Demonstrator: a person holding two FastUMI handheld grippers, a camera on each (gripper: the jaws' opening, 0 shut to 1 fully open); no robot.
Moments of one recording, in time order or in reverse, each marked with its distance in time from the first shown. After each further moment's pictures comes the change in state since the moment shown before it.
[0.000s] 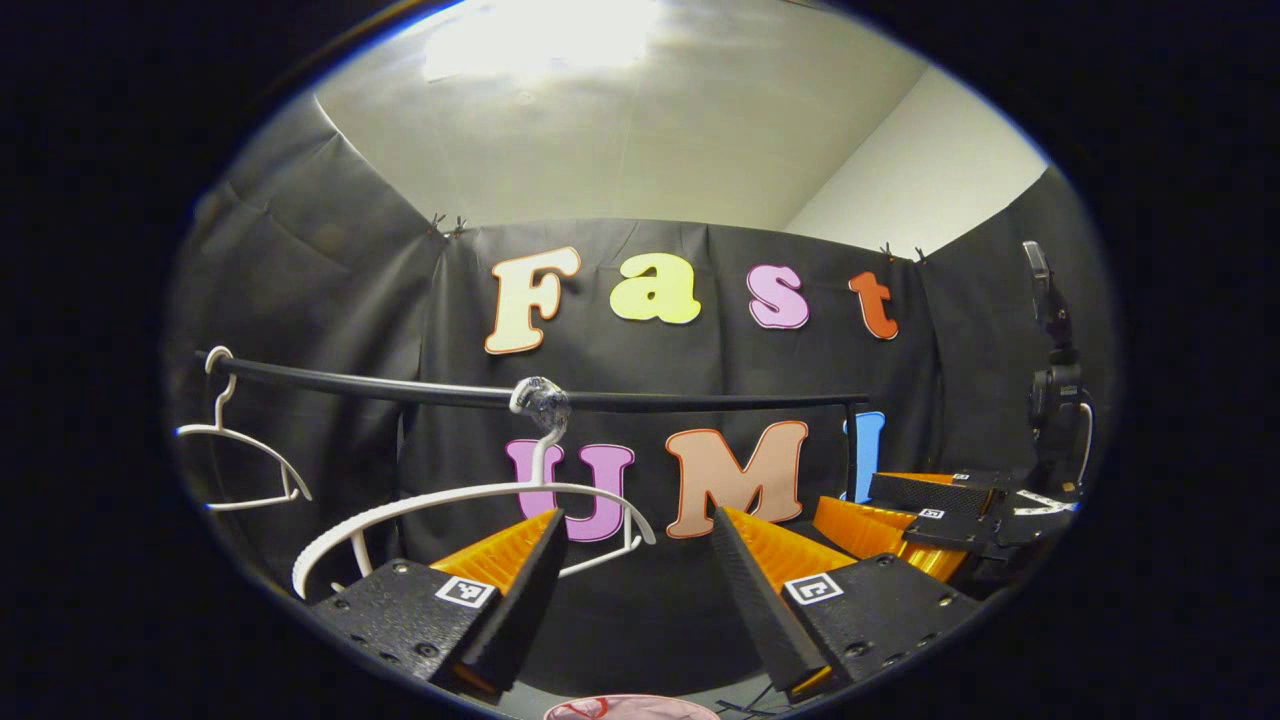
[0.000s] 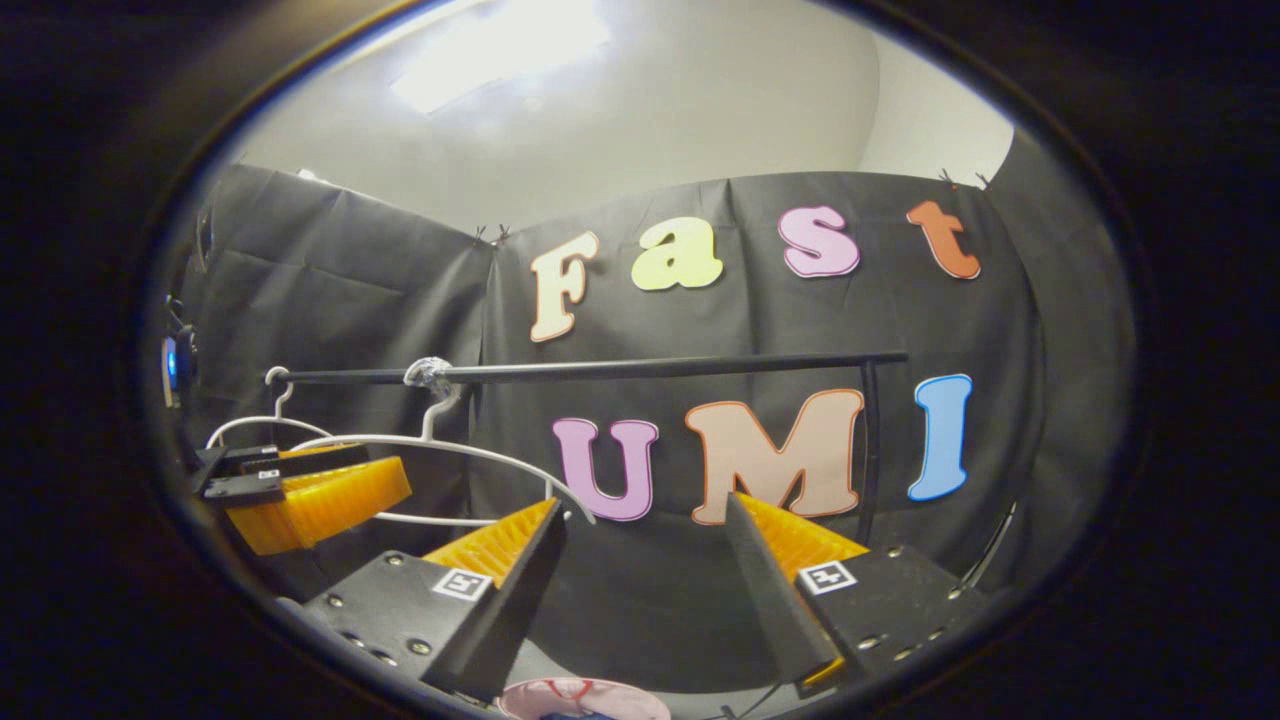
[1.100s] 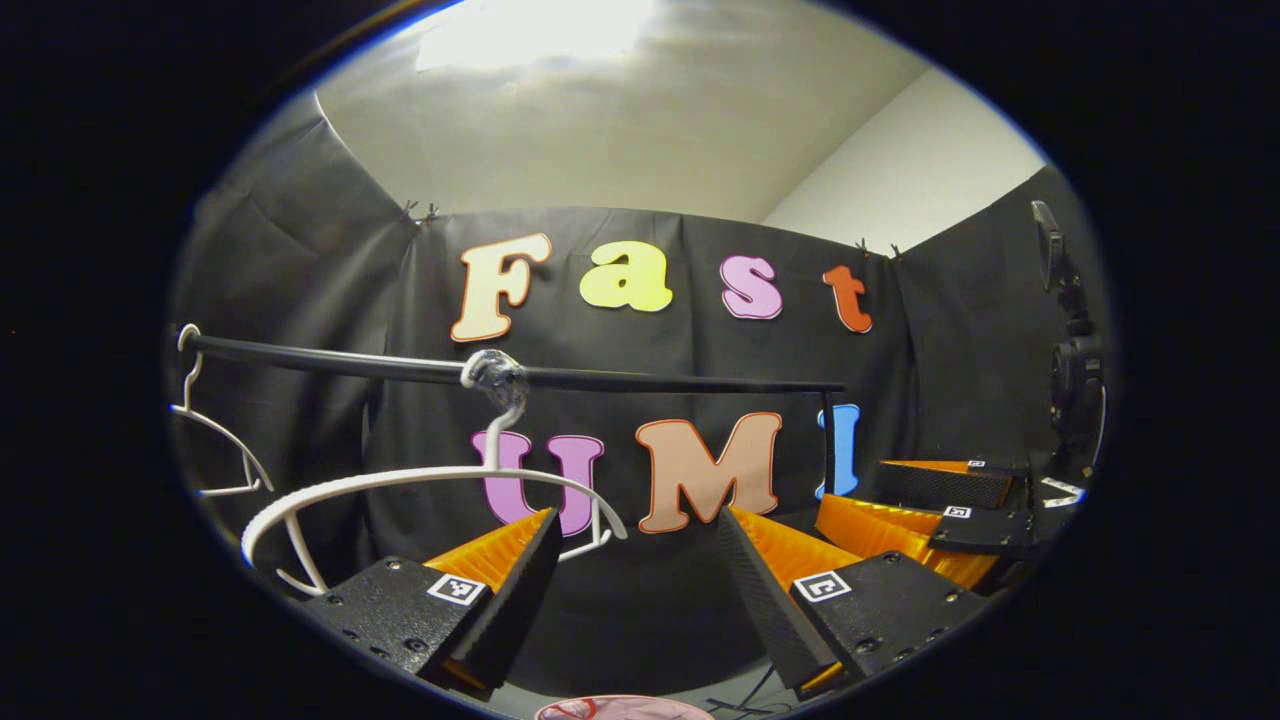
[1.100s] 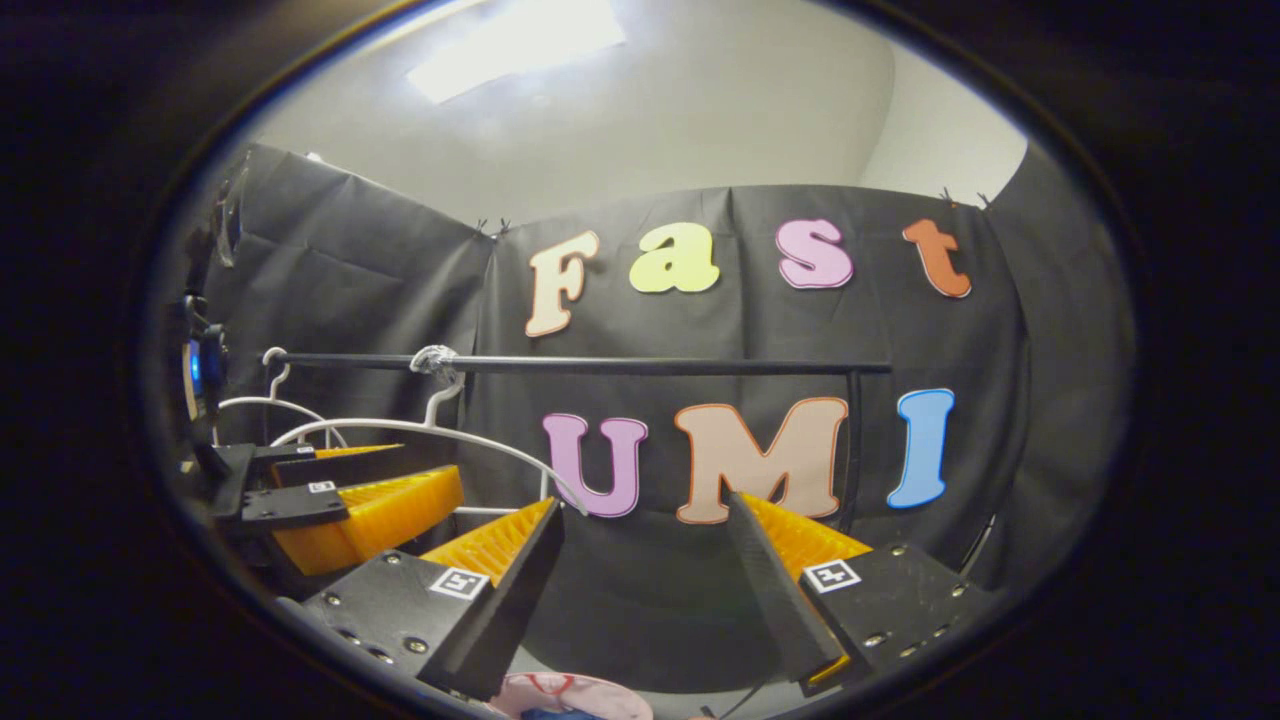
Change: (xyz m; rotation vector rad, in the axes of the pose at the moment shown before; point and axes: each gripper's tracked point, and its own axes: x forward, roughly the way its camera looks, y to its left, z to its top) left arm 0.027 -0.023 -0.026 -0.017 0.032 -0.120; right arm -0.022 0.001 0.001 -0.050 -0.004 -0.046
